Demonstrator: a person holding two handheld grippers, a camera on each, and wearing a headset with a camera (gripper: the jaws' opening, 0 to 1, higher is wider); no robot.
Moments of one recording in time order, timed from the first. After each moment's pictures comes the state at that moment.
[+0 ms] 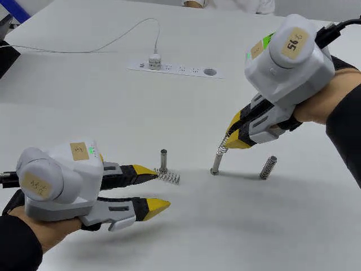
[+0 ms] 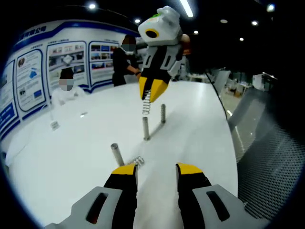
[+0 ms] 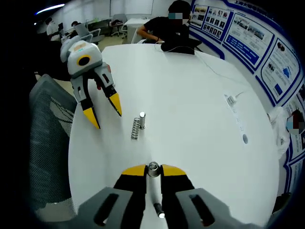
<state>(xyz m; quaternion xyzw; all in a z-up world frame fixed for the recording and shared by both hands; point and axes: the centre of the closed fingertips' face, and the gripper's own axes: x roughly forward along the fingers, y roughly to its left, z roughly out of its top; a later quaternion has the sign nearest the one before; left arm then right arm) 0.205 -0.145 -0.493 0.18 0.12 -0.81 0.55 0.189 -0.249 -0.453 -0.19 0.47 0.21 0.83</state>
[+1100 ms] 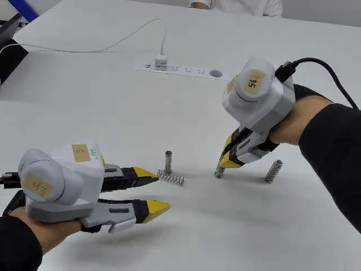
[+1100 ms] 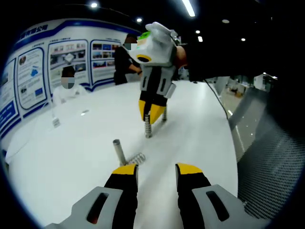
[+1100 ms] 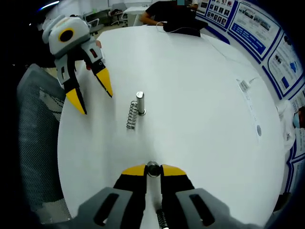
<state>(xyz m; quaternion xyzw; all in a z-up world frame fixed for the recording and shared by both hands) 0.212 -0.140 -0.497 0.18 0.12 -0.80 0.55 0.189 -0.249 -0.510 -0.19 0.53 0.21 0.80</state>
